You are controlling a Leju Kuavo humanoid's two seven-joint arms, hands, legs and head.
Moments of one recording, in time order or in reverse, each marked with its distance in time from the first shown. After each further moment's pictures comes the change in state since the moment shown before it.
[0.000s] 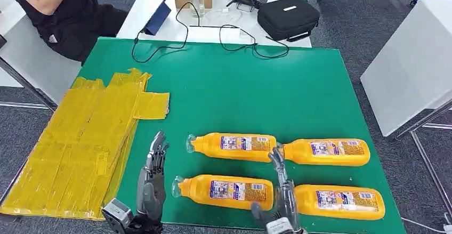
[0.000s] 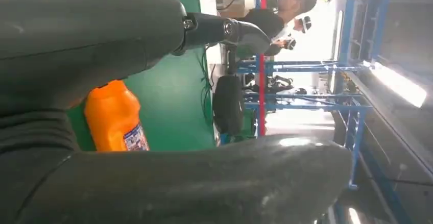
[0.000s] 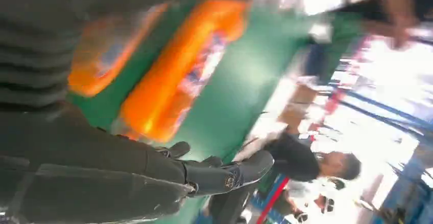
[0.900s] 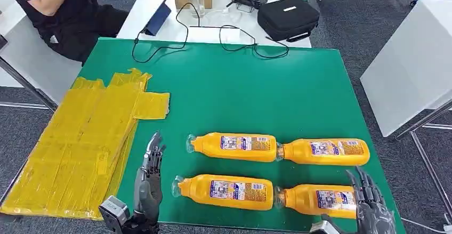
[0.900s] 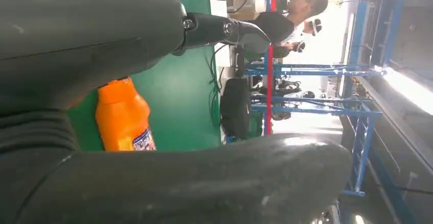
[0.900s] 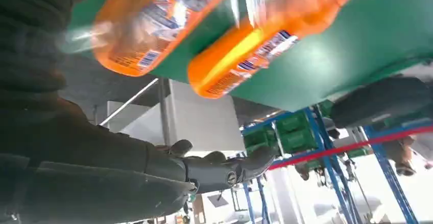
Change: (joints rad) left arm 0.014 -0.040 0.080 0.005 -0.023 -0.076 0.023; right arm 0.283 0.230 -0.799 -0.421 0.607 0.408 -0.031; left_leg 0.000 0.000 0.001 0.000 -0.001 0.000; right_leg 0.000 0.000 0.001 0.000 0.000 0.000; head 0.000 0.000
